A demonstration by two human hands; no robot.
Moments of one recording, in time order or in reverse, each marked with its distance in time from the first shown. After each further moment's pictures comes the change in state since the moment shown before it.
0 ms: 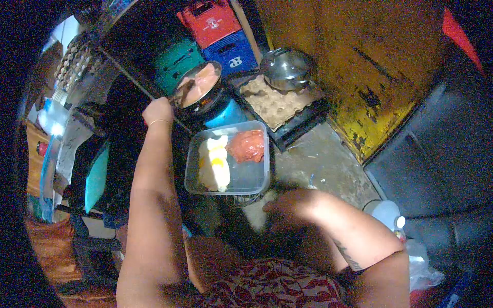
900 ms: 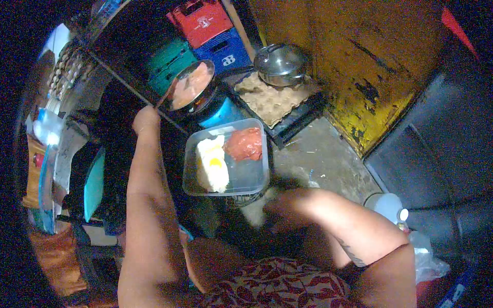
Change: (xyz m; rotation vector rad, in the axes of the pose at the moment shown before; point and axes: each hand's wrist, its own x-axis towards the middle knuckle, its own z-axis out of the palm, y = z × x) left_hand 0.016 -0.030 0.023 -0.132 -0.057 -0.119; right_hand 0.003 -0.012 -0.006 -0.013 -0.038 0.050
